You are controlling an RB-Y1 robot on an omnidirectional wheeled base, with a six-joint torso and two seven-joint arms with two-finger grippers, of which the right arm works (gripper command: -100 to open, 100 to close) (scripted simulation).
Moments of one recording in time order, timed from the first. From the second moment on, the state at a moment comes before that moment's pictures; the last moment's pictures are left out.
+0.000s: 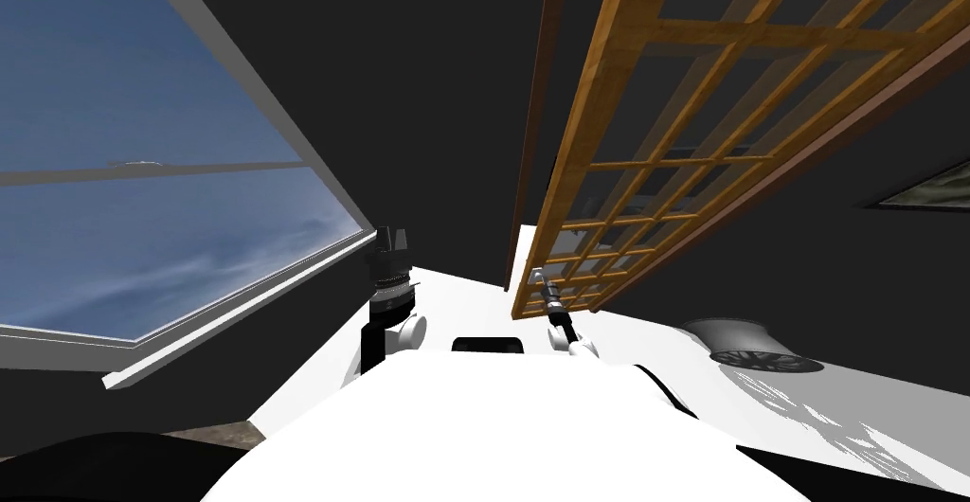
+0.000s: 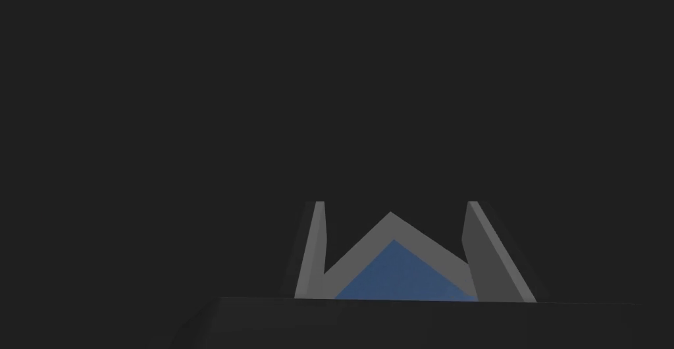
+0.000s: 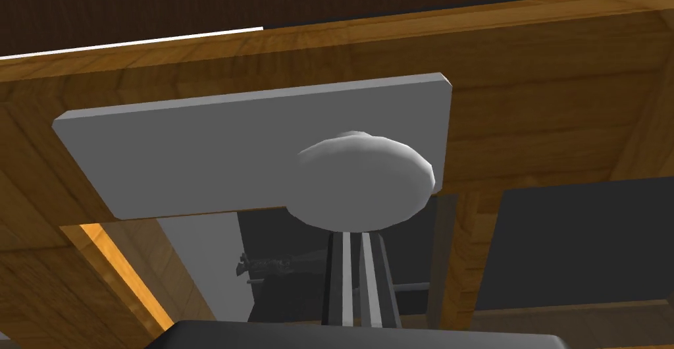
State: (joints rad) arm -0.22 -0.22 0.02 -0.40 -0.14 -0.97 -0.26
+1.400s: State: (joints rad) arm -0.22 -0.21 0.04 -0.42 -0.23 -0.95 -0.61
